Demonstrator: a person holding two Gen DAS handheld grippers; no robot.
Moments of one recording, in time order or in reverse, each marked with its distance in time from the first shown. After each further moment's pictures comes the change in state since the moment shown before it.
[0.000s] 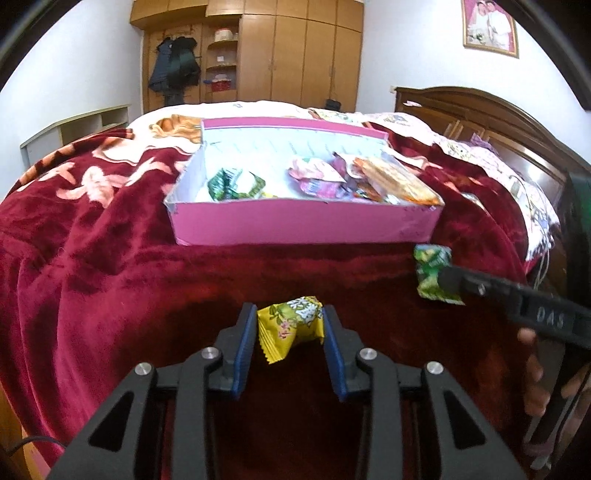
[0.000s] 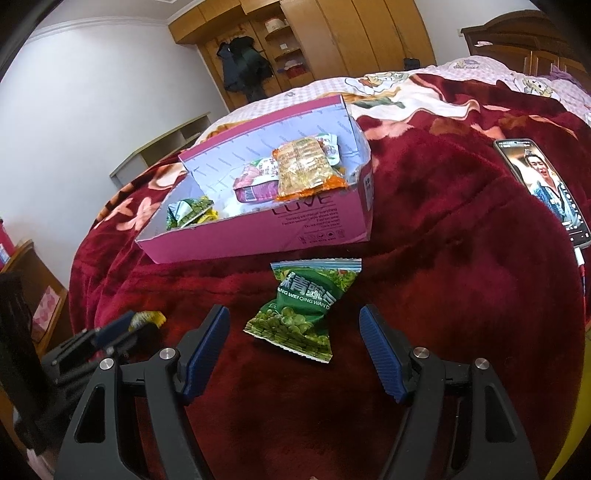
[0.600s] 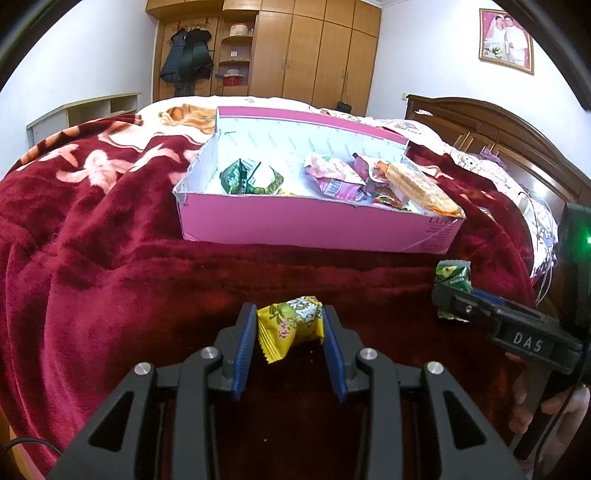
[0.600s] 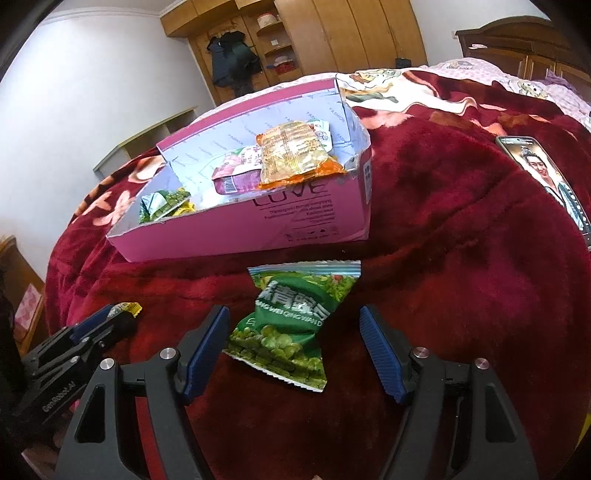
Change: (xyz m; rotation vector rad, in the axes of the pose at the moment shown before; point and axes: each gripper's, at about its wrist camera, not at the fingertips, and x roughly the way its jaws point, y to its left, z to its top) left arm 0.016 0.014 0.000 -0.060 0.006 -0.006; right arm 0.027 0.001 -0.002 -0.022 0.000 -0.079
